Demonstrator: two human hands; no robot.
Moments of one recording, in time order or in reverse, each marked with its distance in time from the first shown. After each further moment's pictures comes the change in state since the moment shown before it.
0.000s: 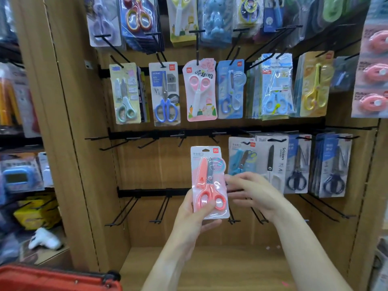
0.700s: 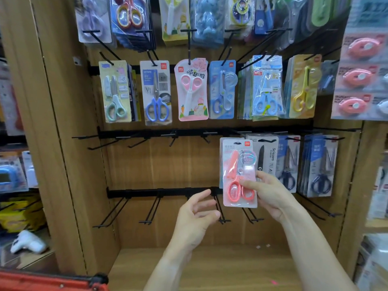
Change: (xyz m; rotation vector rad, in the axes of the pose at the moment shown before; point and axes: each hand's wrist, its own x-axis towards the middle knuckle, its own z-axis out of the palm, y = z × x) left_hand 0.011 -0.019 0.015 0.182 0.058 -0.029; right_hand 0.008 0.017 -0.041 0.135 0.112 -0.018
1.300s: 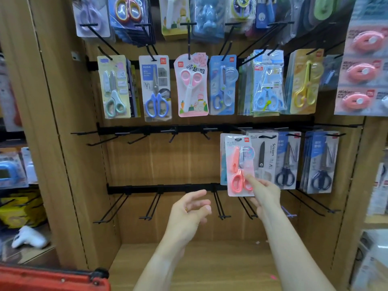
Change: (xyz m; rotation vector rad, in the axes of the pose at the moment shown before) left_hand -0.006 0.003 -0.014 0.096 0.070 -0.038; right_hand 0.034 0.046 0.013 0.282 0.456 0.121
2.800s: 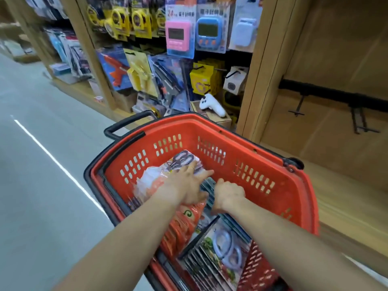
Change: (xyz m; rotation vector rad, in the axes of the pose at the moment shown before) left_hand -0.178 -0.167 -0.398 1.441 -0.267 -0.593; right_hand -0.367 0.336 0.283 -1.907 -1.299 -0.431
